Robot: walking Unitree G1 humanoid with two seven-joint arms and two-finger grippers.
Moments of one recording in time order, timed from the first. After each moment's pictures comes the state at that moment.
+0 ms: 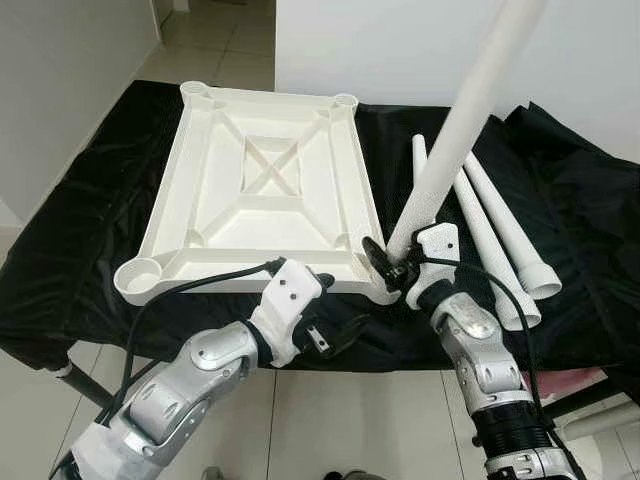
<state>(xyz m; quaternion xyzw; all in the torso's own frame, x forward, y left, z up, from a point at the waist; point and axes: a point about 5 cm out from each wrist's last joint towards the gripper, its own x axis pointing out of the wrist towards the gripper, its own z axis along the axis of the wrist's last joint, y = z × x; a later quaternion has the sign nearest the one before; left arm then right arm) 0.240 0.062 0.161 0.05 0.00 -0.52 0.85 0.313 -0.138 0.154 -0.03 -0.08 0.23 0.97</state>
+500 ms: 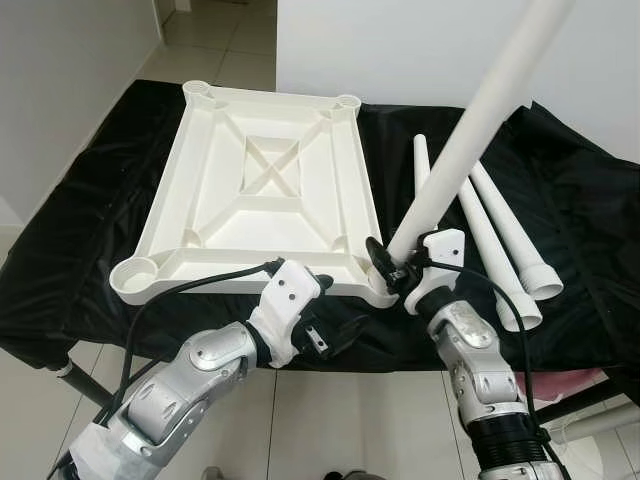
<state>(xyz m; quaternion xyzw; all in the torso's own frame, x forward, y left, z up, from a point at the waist) 0.240 0.063 0.160 0.05 0.01 -0.52 0.85 0.305 -0.136 0.151 0.01 -0.09 0.19 0.98</state>
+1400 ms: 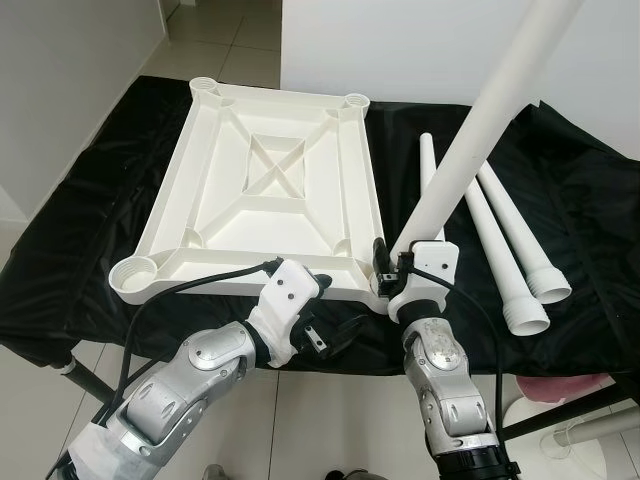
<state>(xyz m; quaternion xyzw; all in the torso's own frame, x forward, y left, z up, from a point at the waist) 0.241 0.065 0.160 0.05 0.01 -0.52 0.85 0.283 -0.116 0.154 0.04 -0.10 0.02 0.99</state>
